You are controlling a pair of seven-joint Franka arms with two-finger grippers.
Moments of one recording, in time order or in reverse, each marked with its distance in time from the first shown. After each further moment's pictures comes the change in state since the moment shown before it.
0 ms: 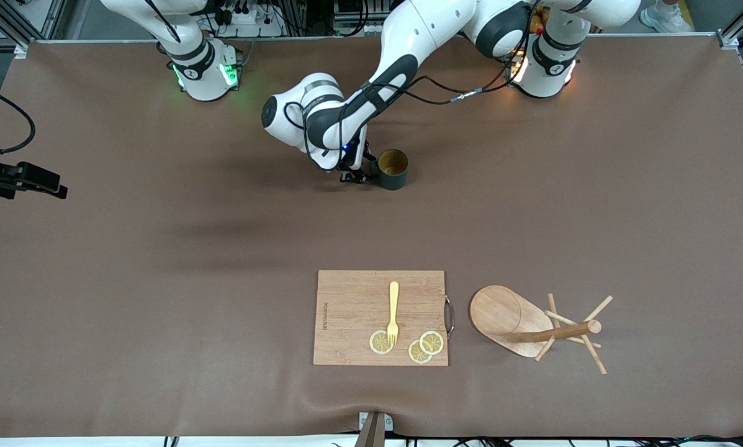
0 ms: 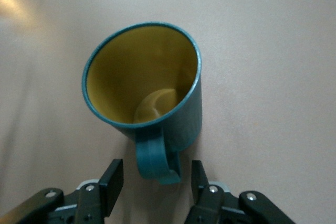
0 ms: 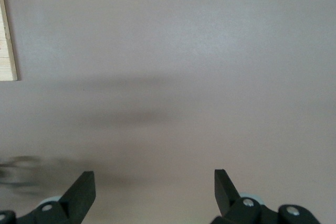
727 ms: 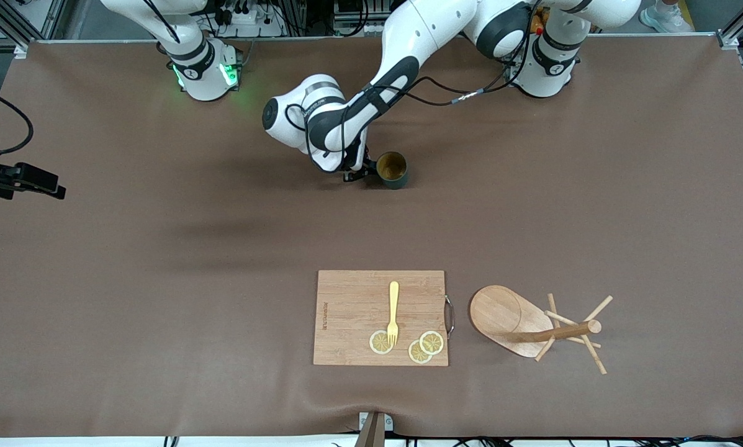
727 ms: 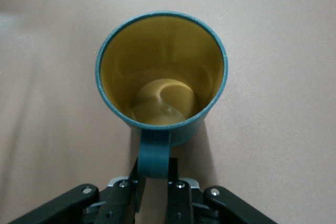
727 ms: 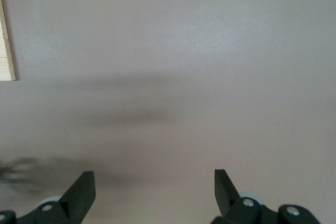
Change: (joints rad) left arm 0.006 0.000 0.001 0.001 -0.017 0.000 -0.001; right arm -0.005 0.004 -0.002 0.000 0.001 0.000 -0.005
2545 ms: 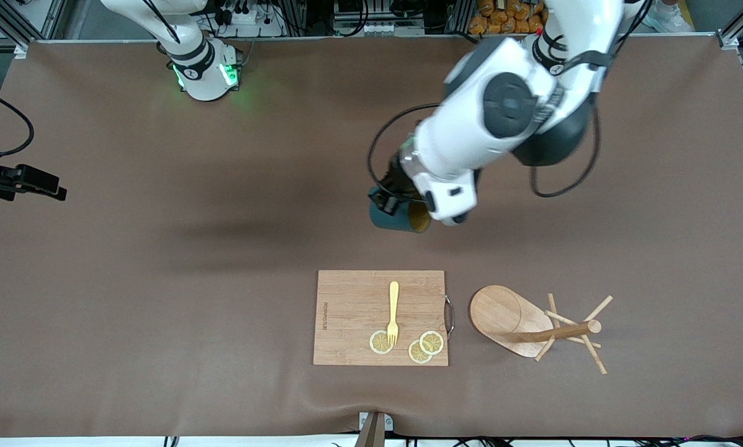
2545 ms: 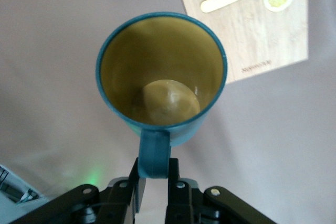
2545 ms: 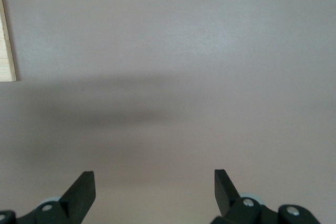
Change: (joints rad) left arm 0.570 -0.607 0.014 -0.246 -0.713 0.337 0.847; right arm 0.000 0.003 -0.001 0.000 0.006 0.004 -0.001
